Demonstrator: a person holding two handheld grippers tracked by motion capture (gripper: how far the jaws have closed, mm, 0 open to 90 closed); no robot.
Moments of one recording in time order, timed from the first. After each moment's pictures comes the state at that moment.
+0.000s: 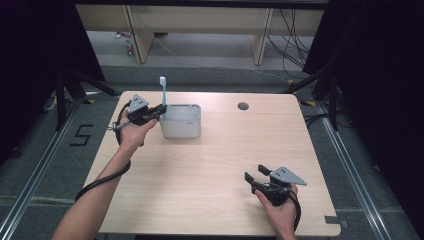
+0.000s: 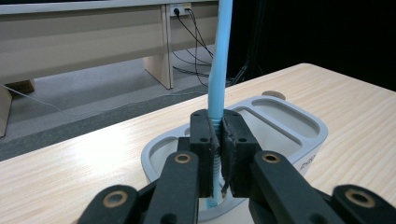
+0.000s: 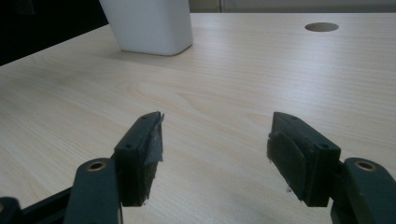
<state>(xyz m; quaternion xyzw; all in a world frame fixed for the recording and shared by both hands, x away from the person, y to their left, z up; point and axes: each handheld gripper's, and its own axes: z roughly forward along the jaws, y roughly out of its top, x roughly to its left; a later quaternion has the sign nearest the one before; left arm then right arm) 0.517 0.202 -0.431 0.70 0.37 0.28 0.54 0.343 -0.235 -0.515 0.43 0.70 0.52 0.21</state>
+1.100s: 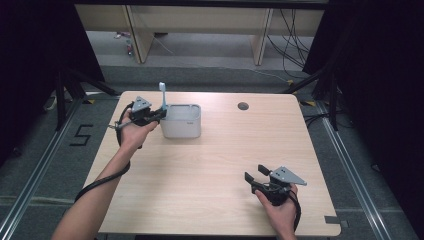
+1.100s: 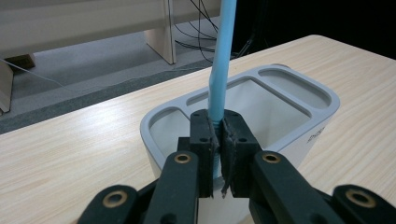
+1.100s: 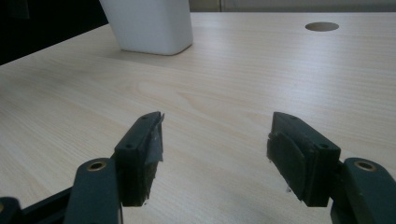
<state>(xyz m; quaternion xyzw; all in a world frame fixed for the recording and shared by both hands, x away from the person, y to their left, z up) 0.518 0.200 -0.435 0.72 0.40 0.26 0.50 0.343 -0.235 -0.515 0.43 0.70 0.52 0.20</state>
